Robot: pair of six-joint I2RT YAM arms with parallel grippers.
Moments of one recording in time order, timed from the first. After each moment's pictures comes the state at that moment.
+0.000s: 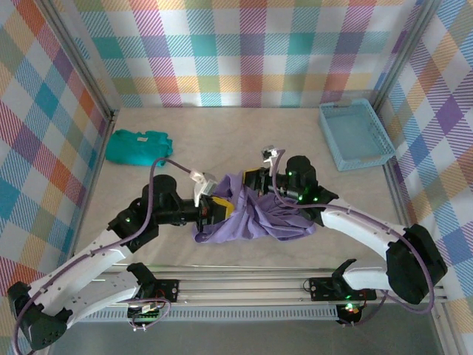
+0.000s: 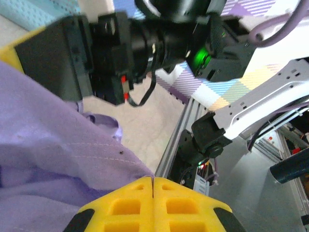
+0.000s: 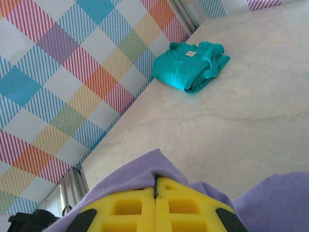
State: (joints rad) left arm -0.77 0.85 0.77 -0.26 0.57 -0.34; right arm 0.66 1.26 0.74 0.30 -0.42 0.54
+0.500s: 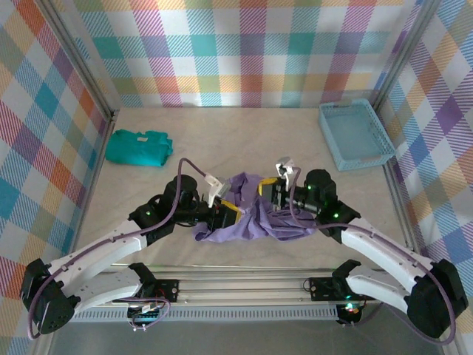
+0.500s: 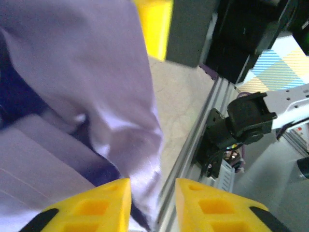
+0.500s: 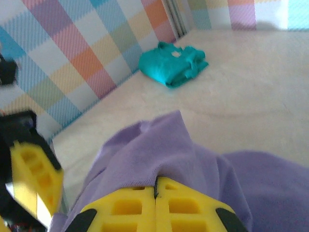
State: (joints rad) left arm -0.78 1.00 0.74 -0.24 0.49 -0.34; right arm 0.62 0.97 0.57 0.13 -0.41 0.30
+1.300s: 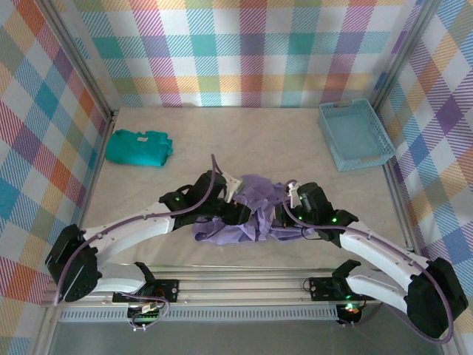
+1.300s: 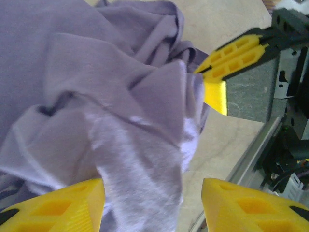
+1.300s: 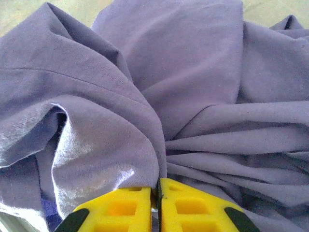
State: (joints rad) left arm -0.86 1.31 0.89 -0.35 0.25 -0.38; right arm 0.62 0.99 0.51 -0.28 -0.18 0.42
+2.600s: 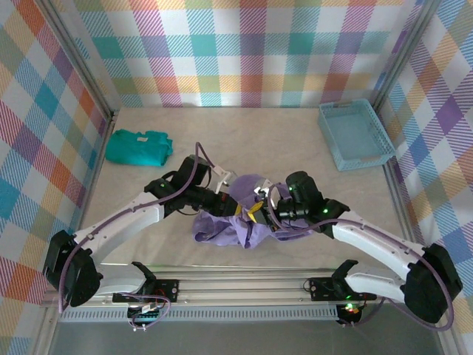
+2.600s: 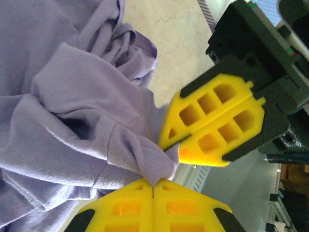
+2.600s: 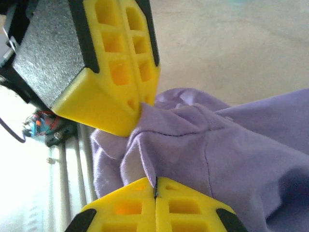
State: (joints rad) left arm -0.66 1.26 0.97 -0.53 0.66 -0.35; right arm 0.72 1.11 0.67 -0.17 -0.62 0.03
